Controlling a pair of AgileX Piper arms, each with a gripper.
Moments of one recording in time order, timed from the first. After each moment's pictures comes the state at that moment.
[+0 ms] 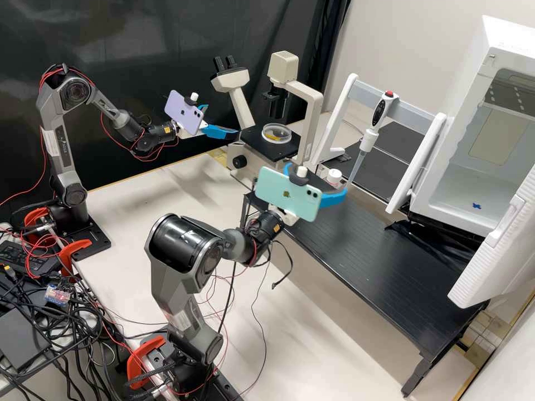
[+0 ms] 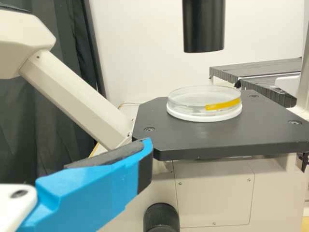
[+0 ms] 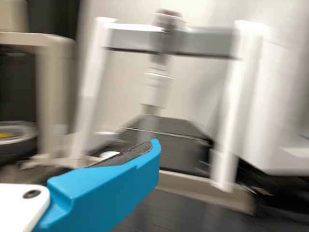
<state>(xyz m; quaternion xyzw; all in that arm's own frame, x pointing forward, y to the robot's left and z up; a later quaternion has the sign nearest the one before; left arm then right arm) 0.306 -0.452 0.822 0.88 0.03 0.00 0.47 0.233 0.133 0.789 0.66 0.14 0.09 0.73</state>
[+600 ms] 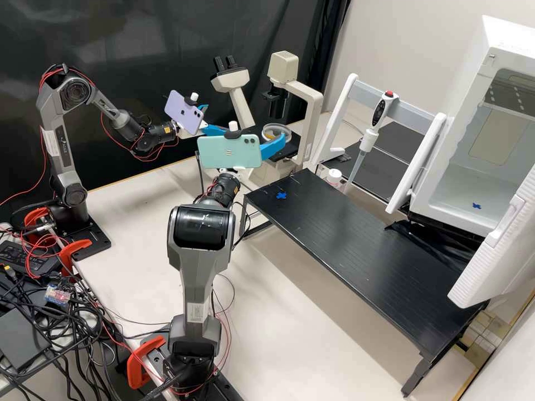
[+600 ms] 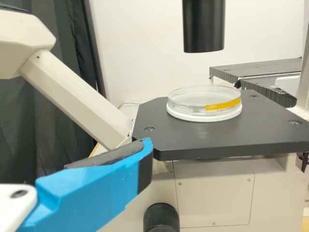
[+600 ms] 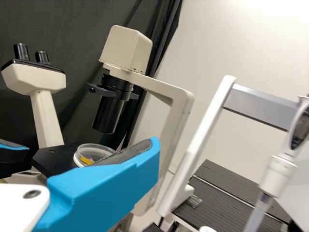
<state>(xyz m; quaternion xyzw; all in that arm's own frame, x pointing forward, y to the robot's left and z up) 0.306 -0.452 0.822 0.88 0.03 0.00 0.47 0.235 0.236 0.720 0.58 0.24 0.13 0.77</state>
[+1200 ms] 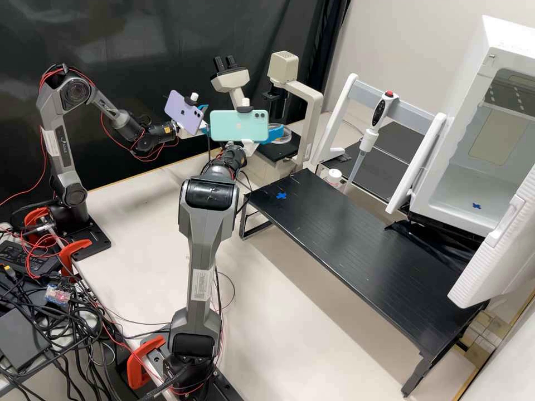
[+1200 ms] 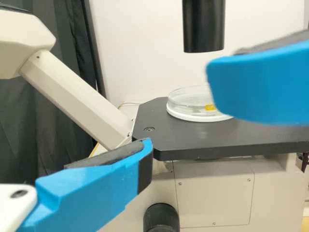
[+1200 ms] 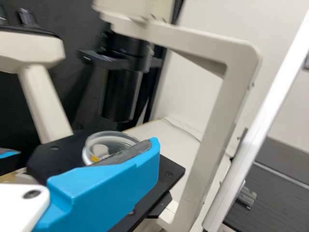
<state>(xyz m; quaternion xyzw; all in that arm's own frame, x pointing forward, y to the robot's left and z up) 0.306 -0.452 0.822 0.88 0.03 0.00 0.47 0.326 0.284 0.680 0.61 0.25 0.02 0.75</state>
